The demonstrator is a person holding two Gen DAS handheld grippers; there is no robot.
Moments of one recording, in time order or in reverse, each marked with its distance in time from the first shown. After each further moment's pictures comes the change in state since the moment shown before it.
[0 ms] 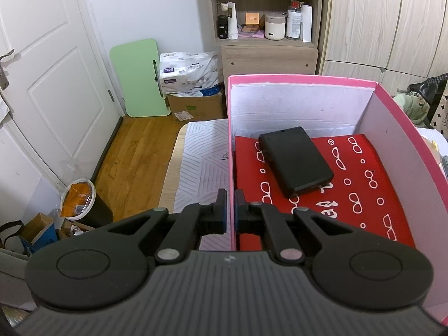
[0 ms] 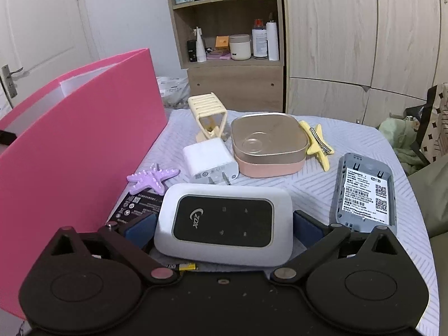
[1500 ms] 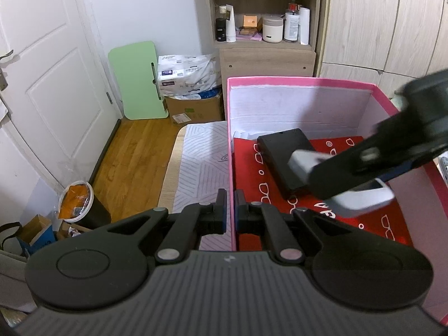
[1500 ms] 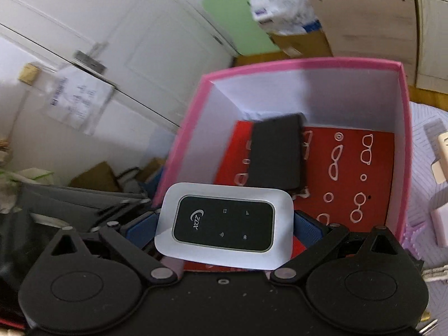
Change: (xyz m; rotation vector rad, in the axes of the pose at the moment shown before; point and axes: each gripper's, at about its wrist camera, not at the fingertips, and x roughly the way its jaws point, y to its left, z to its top) left arm -0.002 0.001 -0.001 0.005 -0.012 -0.008; right arm 0.050 0.152 0.140 0.147 0.507 0.531
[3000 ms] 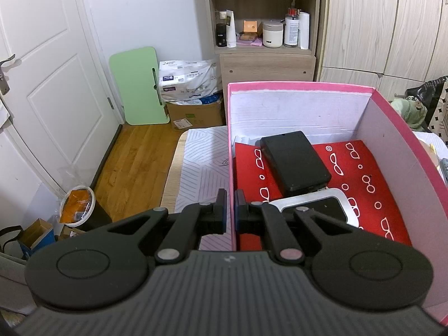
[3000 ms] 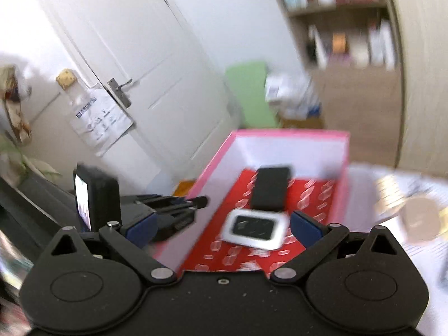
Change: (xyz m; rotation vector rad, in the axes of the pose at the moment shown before) left arm -0.003 0.000 -0.002 0.007 -0.025 0.008; right arm -0.123 0.030 -0.093 -0.264 -0.380 -0.078
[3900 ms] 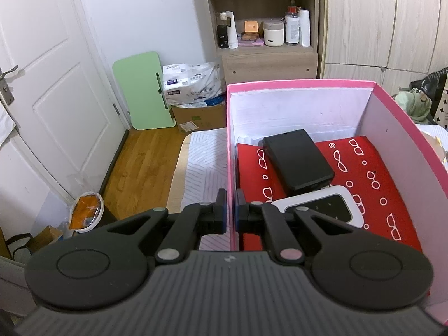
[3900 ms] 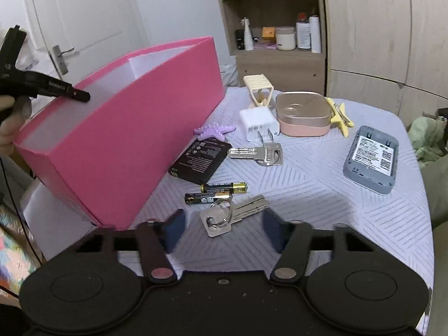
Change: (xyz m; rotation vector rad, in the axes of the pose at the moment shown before) left arm -0.002 -0.010 0.001 0.041 -0.002 0.037; right arm -0.010 -0.114 -0.159 -0.048 0.002 -0.272
